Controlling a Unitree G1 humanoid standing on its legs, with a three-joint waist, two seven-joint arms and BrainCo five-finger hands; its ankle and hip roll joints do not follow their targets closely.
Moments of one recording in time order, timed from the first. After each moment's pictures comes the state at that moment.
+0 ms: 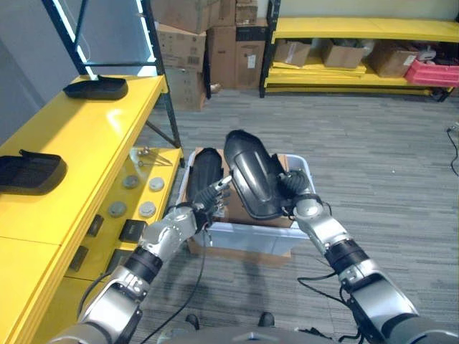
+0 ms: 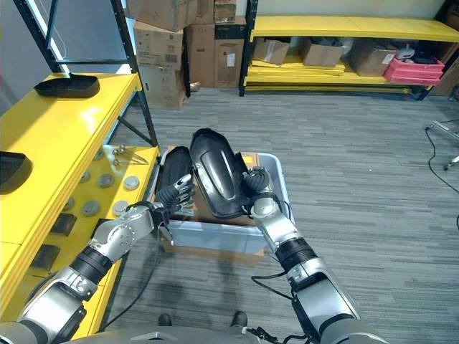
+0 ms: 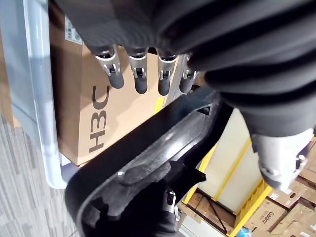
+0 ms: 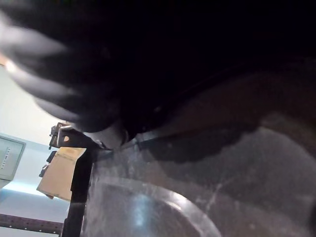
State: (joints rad) left arm -0.44 0.22 -0.44 0.34 -0.84 0.39 0.06; right arm -0.49 -0.42 0.38 0.45 0.19 0.27 -0.42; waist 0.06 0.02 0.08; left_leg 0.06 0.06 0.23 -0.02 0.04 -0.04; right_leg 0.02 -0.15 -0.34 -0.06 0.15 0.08
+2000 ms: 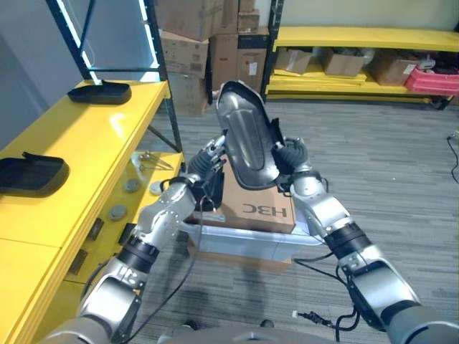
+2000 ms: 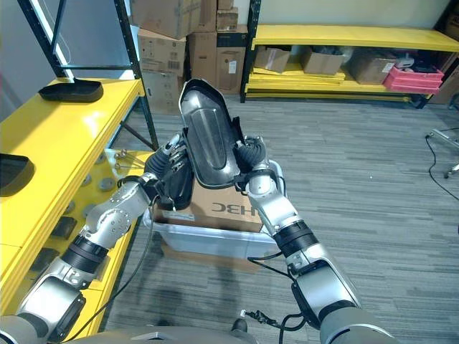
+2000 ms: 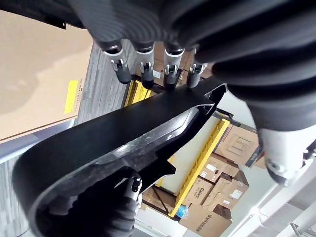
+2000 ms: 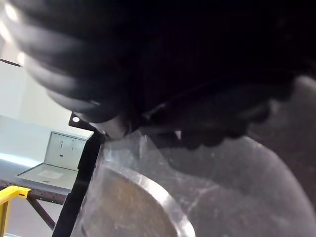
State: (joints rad) left arm -0.49 0.23 -0.36 0.13 -0.88 0.27 0.17; right arm -0.59 -0.44 0.38 0.29 0.23 0.25 -0.46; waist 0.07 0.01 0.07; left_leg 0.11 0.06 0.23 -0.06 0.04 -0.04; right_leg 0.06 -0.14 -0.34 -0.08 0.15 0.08
